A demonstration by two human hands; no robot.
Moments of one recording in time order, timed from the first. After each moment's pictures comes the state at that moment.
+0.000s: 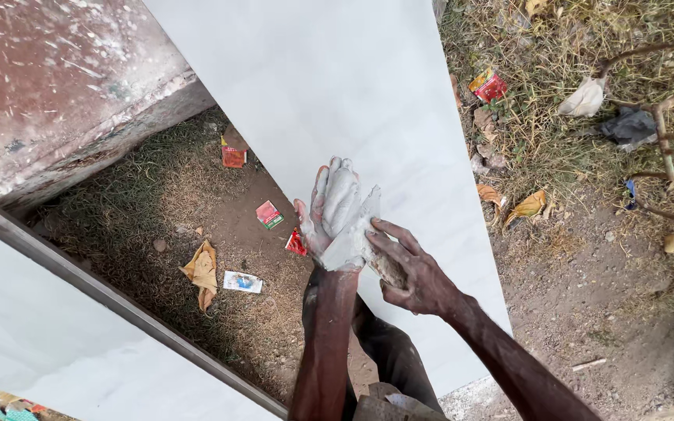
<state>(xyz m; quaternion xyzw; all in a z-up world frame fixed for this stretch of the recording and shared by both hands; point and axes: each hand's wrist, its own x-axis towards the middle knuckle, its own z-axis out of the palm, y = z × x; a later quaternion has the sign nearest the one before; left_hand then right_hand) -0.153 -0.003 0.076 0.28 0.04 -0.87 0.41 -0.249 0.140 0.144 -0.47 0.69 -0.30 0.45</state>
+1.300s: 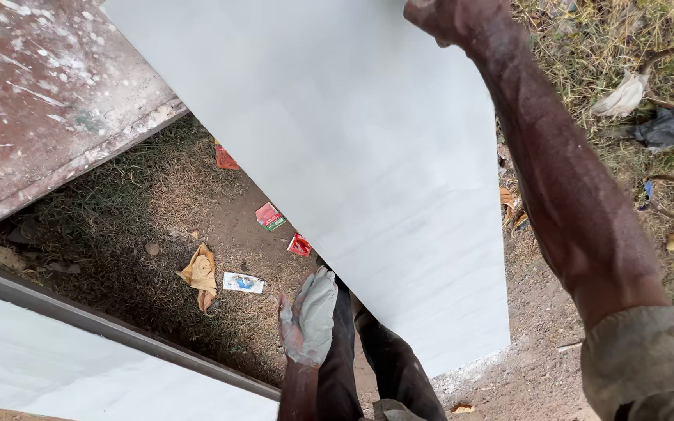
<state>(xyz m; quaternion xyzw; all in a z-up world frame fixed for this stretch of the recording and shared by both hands) -0.009 0.014 -0.021 0.43 0.19 -0.83 0.31 -0.551 -0.148 -0.065 -0.55 0.83 -0.01 0.13</state>
